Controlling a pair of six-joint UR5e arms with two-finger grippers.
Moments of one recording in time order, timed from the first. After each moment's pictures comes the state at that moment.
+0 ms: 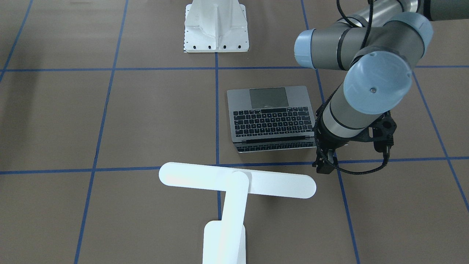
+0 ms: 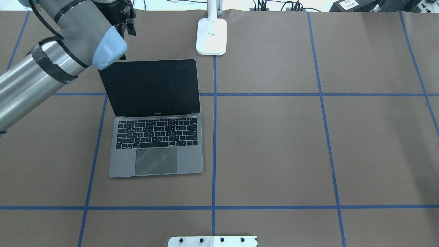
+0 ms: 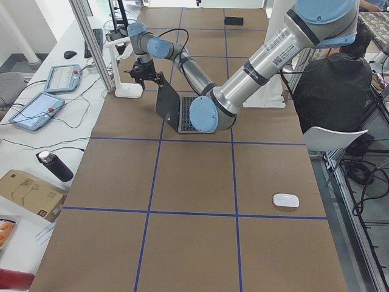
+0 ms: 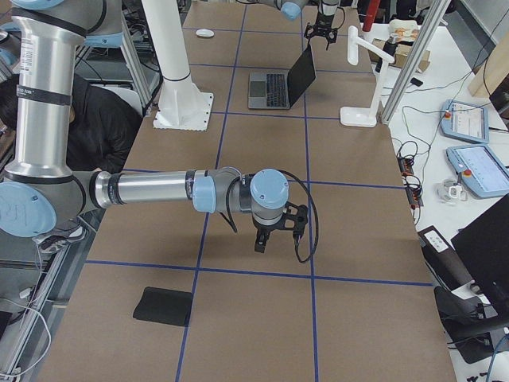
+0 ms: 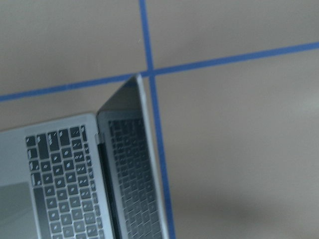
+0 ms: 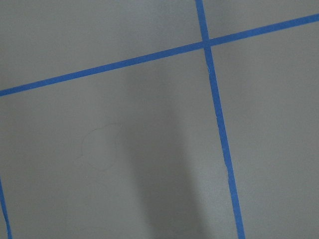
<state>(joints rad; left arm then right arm) -1.00 -2.42 -1.48 -1.25 -2.19 -2.07 1.55 -1.73 1.83 -1.63 2.52 0.23</state>
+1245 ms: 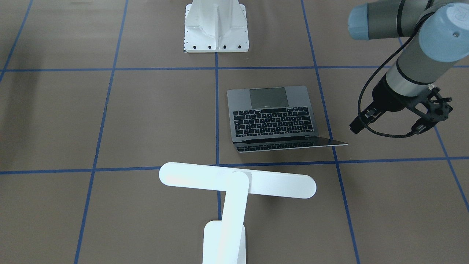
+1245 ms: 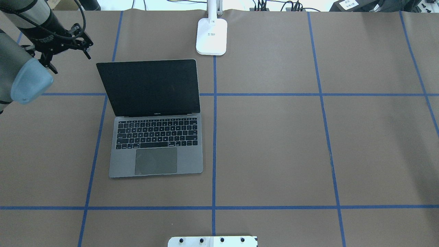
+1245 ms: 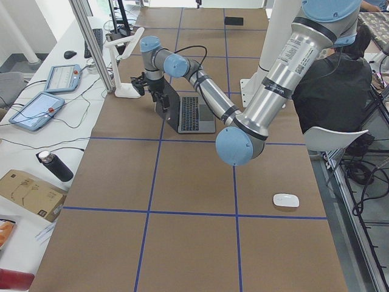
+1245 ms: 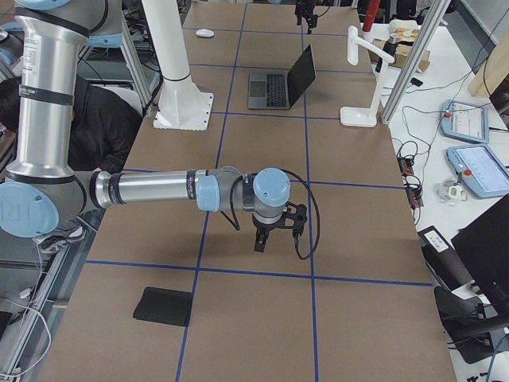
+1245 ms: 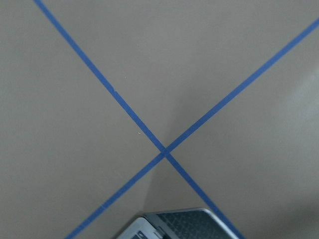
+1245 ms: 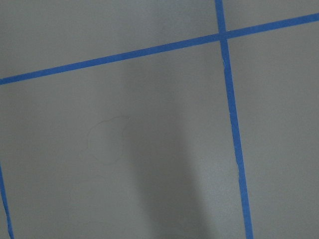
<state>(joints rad) -1.06 -2.08 -1.81 -1.25 -2.19 -1.15 1.51 -1.74 1.82 -1.63 2.48 0.23</state>
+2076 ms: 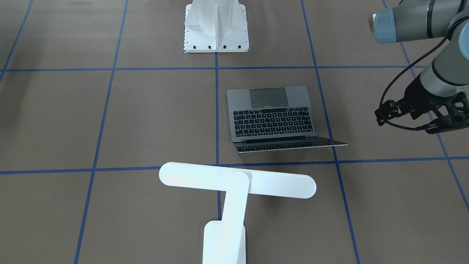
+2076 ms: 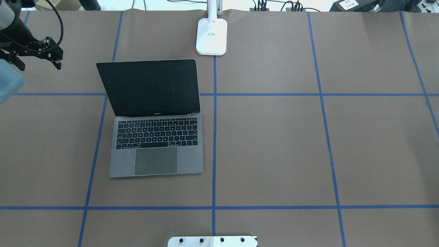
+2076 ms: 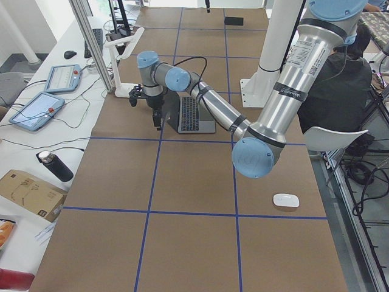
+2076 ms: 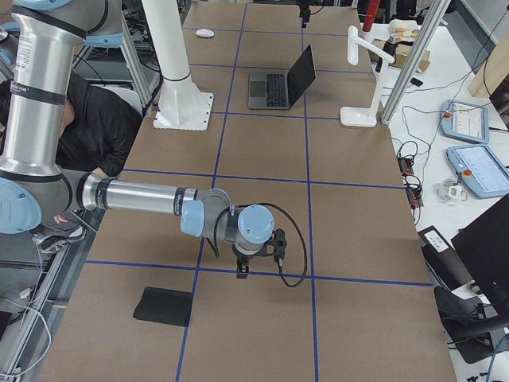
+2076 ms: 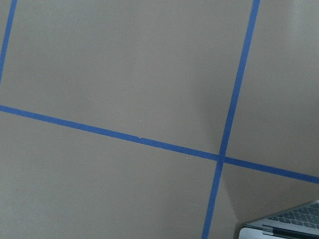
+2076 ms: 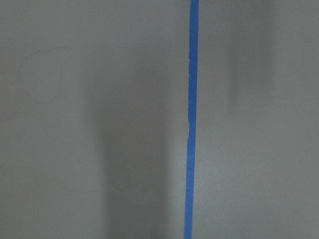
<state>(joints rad) -1.13 -1.97 -1.83 -1.25 -2.19 -0.65 1.51 -1.83 1.68 -1.65 2.49 -0.26</state>
